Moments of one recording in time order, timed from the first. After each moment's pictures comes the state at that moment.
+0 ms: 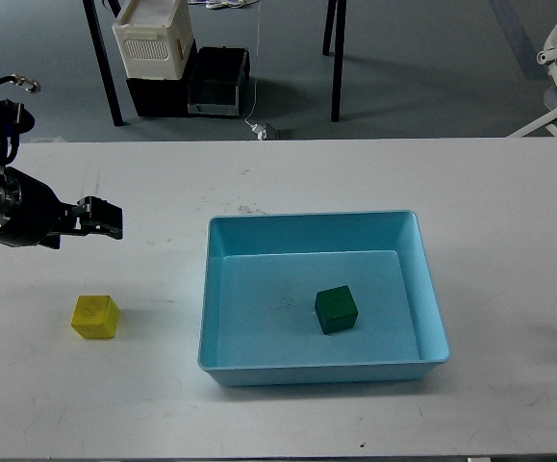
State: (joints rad) left arm -1.68 0.86 0.57 -1.57 0.54 -0.49 0.49; right arm -0.13 -0.40 1.57 1.32 0.57 0.49 -0.31
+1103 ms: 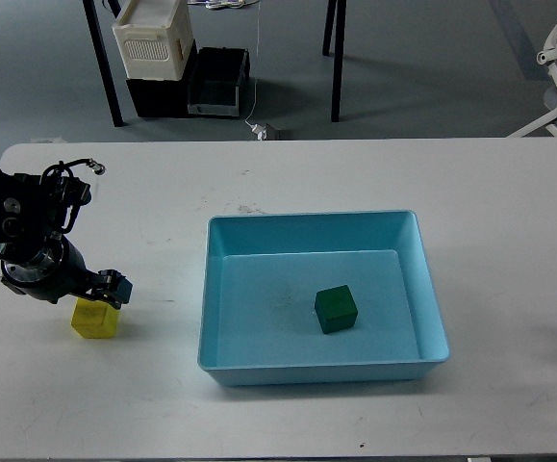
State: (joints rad) left arm -1.57 0.67 0.70 -1.47 0.54 -0.49 0.49; right arm -0.14 -0.40 1.57 1.32 0.57 0.49 -0.31
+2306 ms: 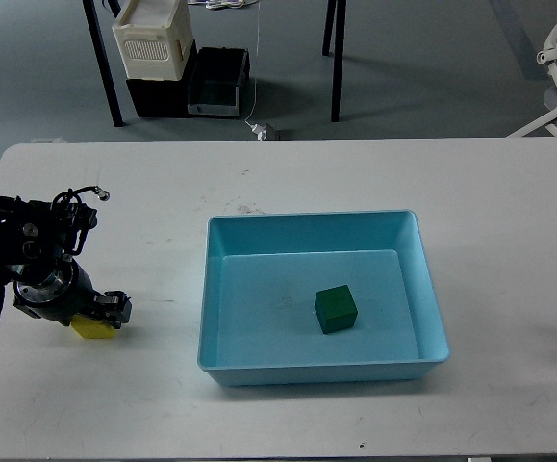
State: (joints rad) left arm -1.42 0.63 0.63 -1.38 0.58 -0.49 0.49; right arm -0.14 -0.40 1.57 1.32 0.56 0.49 -0.31
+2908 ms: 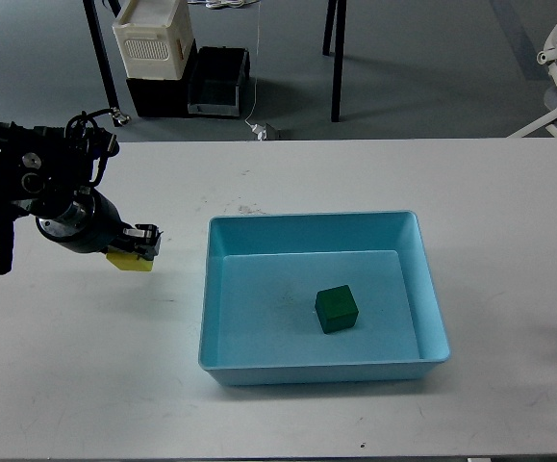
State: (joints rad) left arm -1.79 0.63 0.55 -1.48 0.43 -0.49 0.49; right arm -0.14 -0.41 1.57 1.32 0.56 0.49 -0.31
